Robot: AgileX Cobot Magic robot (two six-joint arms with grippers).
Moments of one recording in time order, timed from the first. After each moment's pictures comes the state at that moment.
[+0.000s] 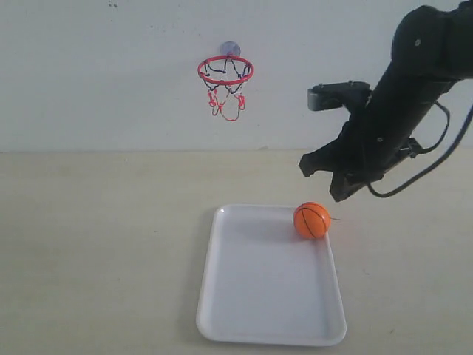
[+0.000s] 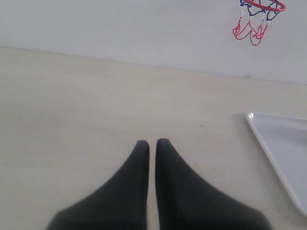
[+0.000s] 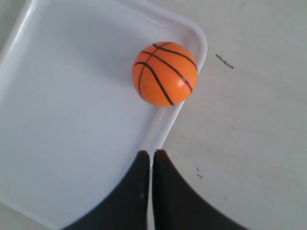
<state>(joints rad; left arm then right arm) -0.02 0.00 0.00 -0.22 0.30 0.04 0.32 1.87 -1.47 0.17 0.95 -0.17</state>
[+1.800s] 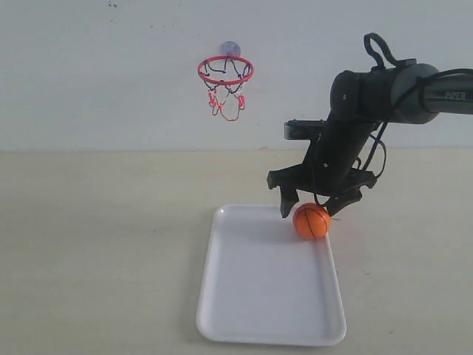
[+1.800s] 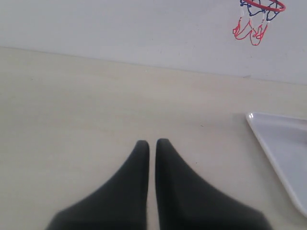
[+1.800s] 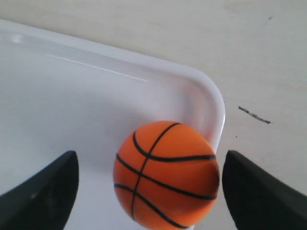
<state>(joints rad) -0.02 0.00 0.00 -0.22 0.30 0.04 0.35 2.21 -1.73 0.15 0.90 0.06</state>
